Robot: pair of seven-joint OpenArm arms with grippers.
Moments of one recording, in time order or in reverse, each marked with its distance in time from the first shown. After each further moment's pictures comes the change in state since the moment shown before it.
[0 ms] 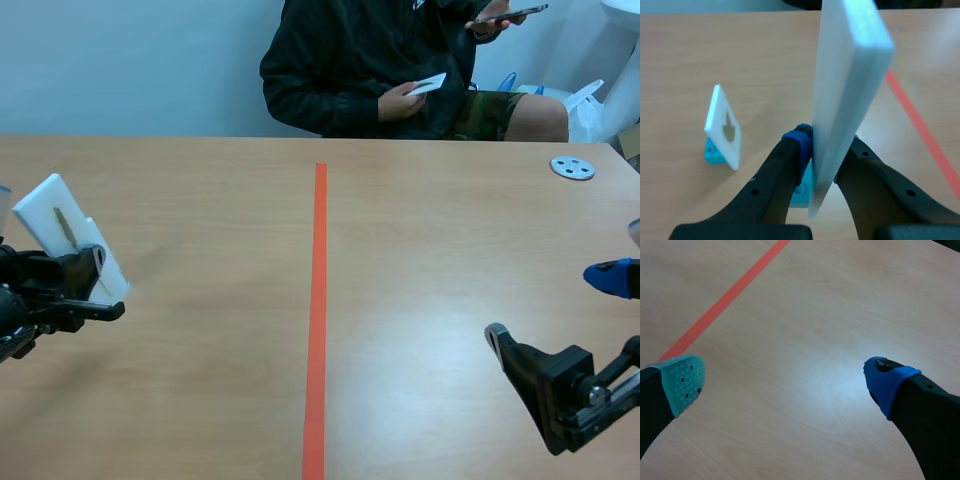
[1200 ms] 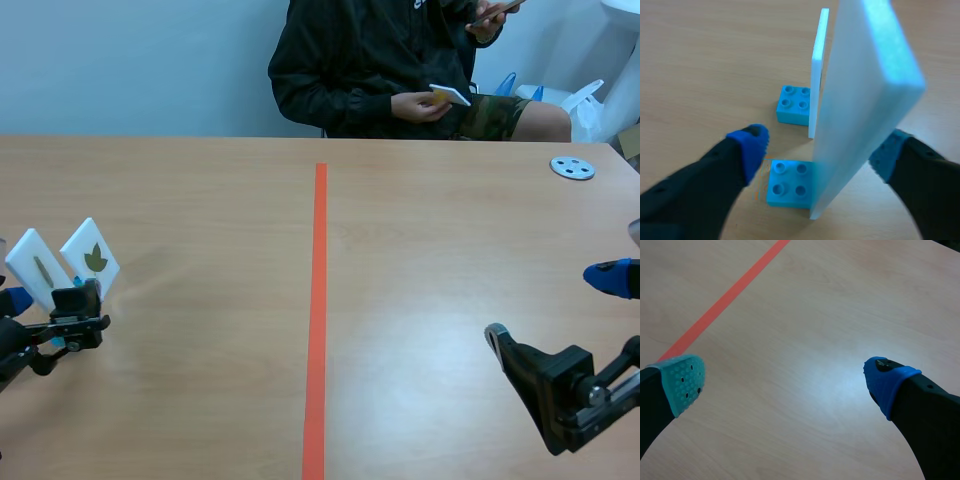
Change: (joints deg) left arm -11.6 0.0 -0.4 -25.9 -0.2 5.8 -10.3; right arm 0.0 0.0 0.0 0.0 0.0 0.0 0.0
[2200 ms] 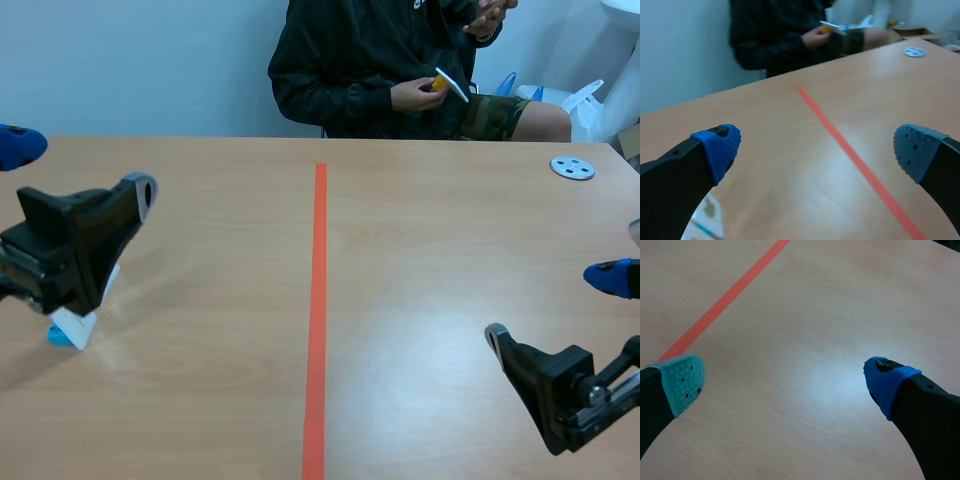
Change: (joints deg) left arm 26.5 -3.7 -5.0 58.2 -3.7 -17.9 17.7; right arm 0.0 0.0 0.0 0.0 0.0 0.0 0.0
